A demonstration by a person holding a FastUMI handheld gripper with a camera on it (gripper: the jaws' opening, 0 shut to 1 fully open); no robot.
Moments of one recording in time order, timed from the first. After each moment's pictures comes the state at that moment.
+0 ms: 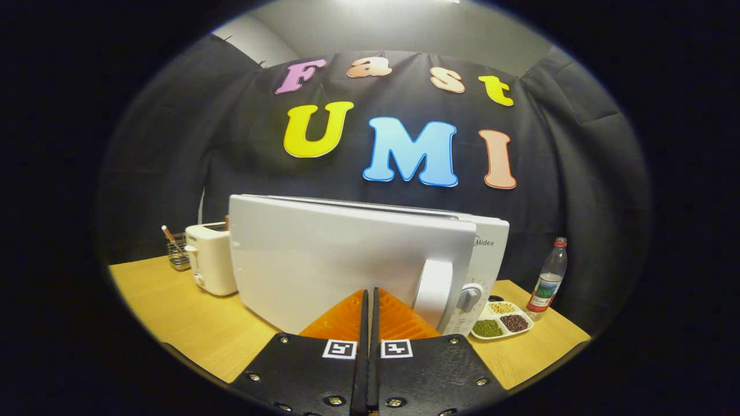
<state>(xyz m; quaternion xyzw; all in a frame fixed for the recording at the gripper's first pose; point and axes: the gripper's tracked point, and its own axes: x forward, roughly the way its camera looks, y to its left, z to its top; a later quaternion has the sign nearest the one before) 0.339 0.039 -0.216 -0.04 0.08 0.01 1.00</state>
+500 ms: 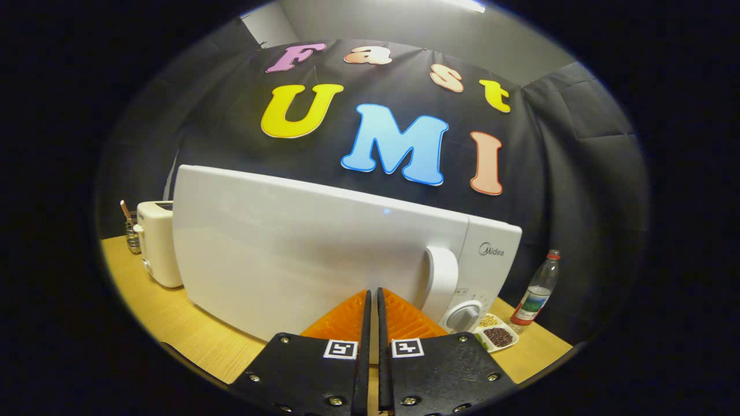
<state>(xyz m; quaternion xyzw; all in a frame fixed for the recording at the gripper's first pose) 0.357 0.053 -0.231 -0.05 0.10 0.00 0.99</state>
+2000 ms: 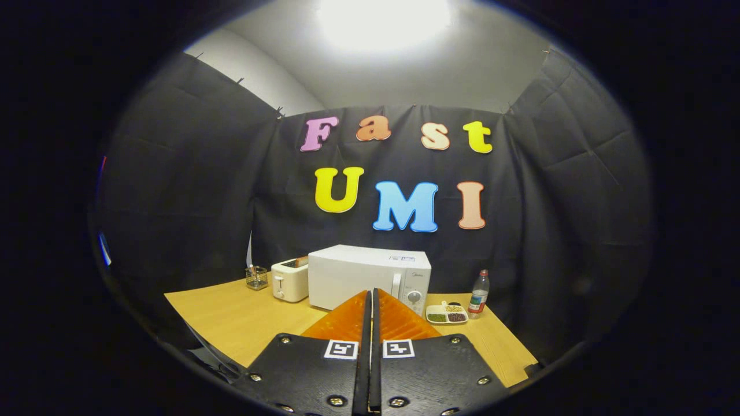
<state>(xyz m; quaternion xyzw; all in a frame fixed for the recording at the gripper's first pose) -0.027 0.004 -0.009 0.00 0.01 0.07 1.00</state>
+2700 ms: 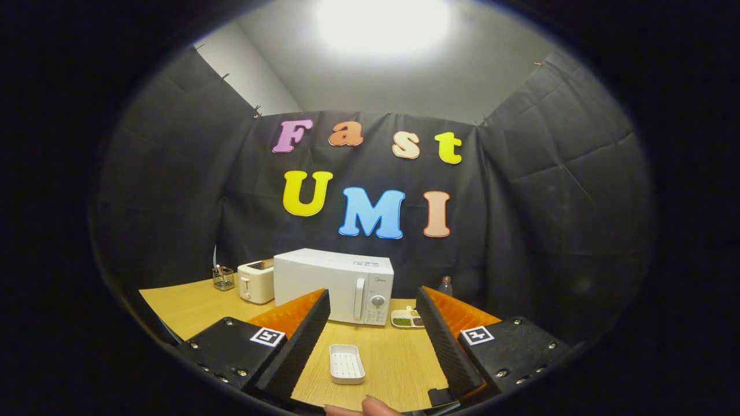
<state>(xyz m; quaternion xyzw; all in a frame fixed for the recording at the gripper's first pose) -0.031 -0.025 -0.011 -0.03 0.01 -0.01 1.00</state>
